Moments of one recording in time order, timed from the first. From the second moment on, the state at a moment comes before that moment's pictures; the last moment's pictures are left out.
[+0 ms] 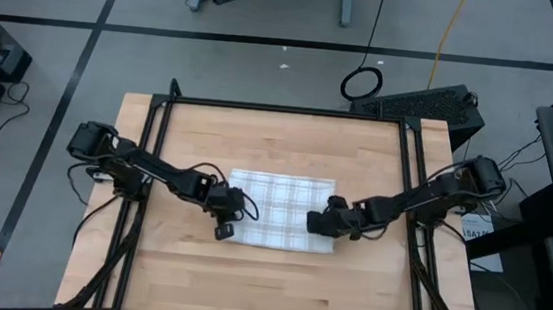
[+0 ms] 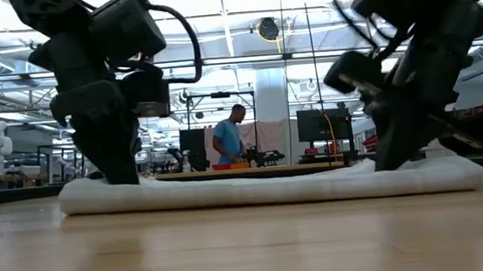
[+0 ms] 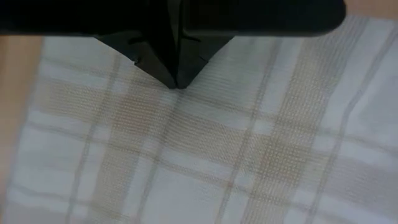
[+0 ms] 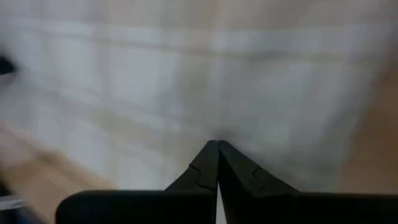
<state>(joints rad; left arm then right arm) -0.13 1.59 0.71 -0.24 0.05 -0.42 0.26 1.54 0.63 -0.08 0.08 1.77</state>
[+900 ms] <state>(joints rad) -0.20 1.46 0.78 -0.28 -0.11 -0.69 -0.12 1.50 0.81 -0.44 -0.07 0.82</state>
